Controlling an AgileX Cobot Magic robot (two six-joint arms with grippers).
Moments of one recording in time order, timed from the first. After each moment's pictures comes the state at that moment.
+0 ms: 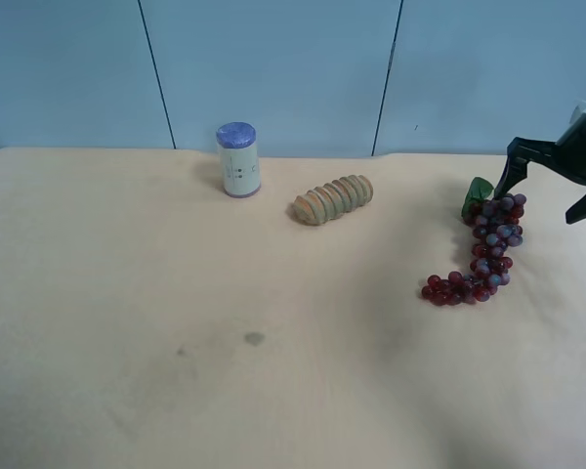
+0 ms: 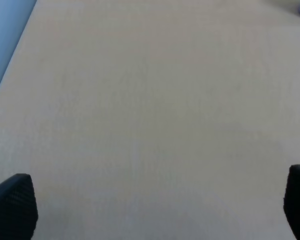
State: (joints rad) left arm 0.04 0.00 -0.50 0.07 1.05 -0.03; right arm -0.26 1.93 -1.34 0.25 0.85 -0.02
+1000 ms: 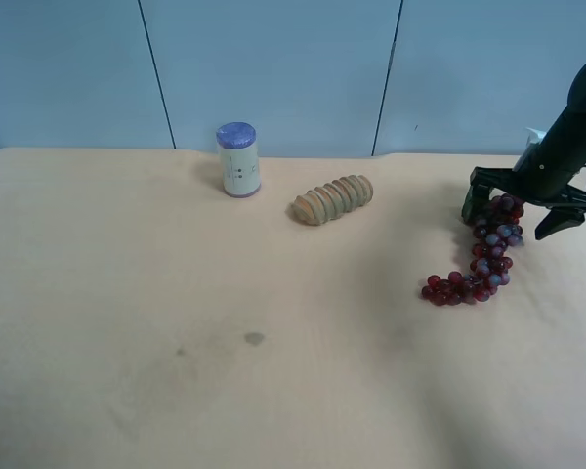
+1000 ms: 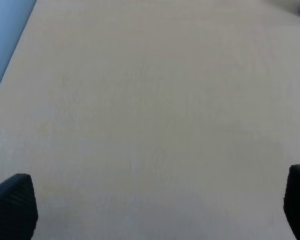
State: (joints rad) left arm 0.04 0.00 -0.50 0.07 1.05 -0.03; right arm -0.16 2.07 -1.37 0.12 0.76 0.12
